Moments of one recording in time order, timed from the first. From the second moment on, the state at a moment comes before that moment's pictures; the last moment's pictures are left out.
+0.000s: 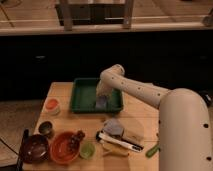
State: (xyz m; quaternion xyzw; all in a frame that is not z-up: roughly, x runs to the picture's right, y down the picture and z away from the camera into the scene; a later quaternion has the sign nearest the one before) arm 0.005 0.050 0.925 -0.09 -0.25 -0.63 0.73
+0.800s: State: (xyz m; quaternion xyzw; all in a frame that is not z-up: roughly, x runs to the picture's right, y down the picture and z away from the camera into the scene) arm 0.007 0.017 0.957 -0.09 -0.24 -0.62 0.74
